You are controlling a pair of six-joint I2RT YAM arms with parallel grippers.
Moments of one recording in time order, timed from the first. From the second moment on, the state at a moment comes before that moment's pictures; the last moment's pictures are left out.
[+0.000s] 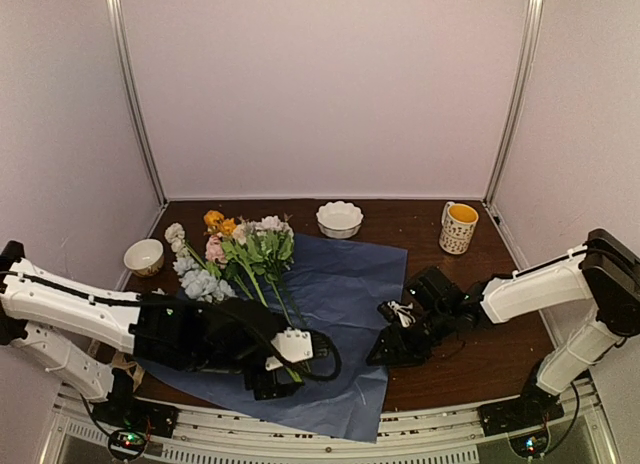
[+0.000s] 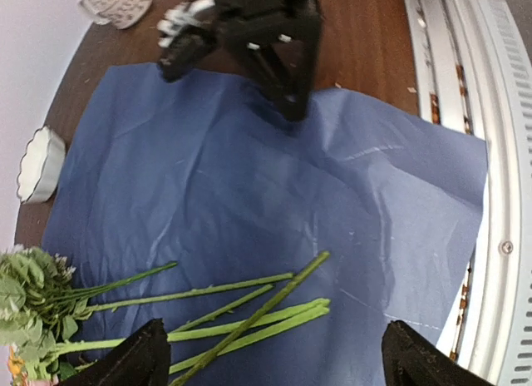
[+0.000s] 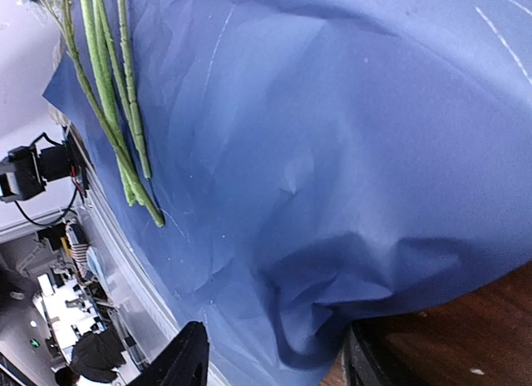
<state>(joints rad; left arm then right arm) -1.39 1.29 0.85 -0.36 -0.25 0.21 0.83 1.54 0.63 -0.11 -0.58 0.77</state>
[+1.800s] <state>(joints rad) -1.57 1.54 0.98 -0.34 -0.31 0.18 0.92 1.53 0.76 0.08 -0.56 1.00</state>
